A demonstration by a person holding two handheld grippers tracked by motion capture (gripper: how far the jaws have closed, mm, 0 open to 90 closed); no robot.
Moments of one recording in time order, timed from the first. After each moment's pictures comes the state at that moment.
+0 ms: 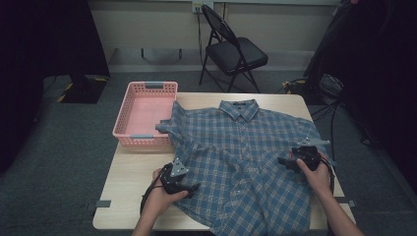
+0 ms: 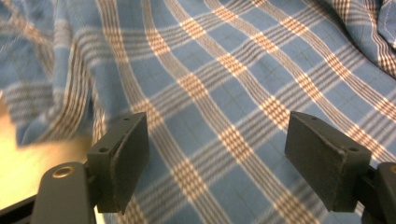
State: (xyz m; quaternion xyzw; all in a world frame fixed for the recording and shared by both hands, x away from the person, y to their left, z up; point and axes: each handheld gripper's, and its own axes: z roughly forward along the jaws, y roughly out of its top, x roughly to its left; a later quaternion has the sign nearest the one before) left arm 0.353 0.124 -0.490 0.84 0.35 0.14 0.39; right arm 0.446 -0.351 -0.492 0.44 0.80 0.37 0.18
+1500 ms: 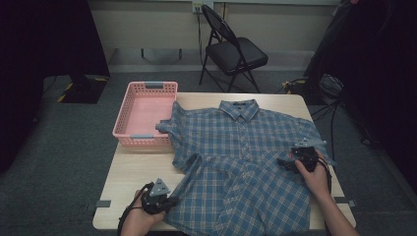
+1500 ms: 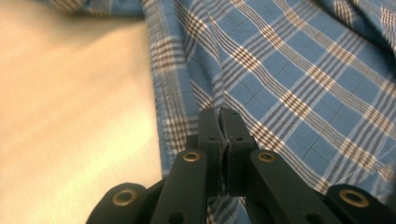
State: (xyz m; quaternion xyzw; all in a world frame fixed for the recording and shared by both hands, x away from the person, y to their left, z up) left arm 0.289 0.167 -0.484 0.85 0.37 0.08 0.37; right arm 0.449 -0.351 -0.498 0.43 0.81 0.35 0.19
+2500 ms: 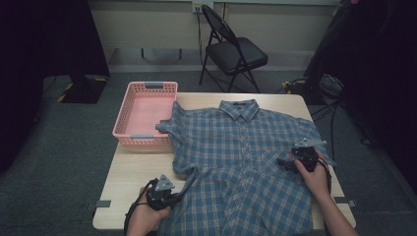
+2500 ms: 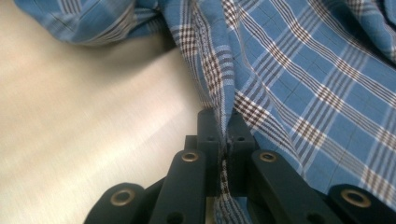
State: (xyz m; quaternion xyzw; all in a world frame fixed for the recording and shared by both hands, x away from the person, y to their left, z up) left arm 0.299 0.156 -0.485 0.84 0.38 0.07 0.37; right arm 0.449 -0.350 -0.498 0.43 0.81 0.35 0.19
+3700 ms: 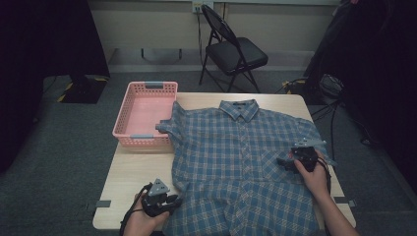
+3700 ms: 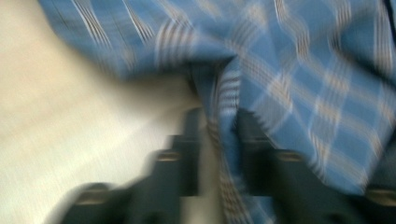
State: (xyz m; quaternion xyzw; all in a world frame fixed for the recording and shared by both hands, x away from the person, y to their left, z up) left arm 0.293 0.157 -0.481 0.81 0.42 0.09 0.40; right arm 0.450 -0.349 -0.498 0.43 0.81 0.35 0.19
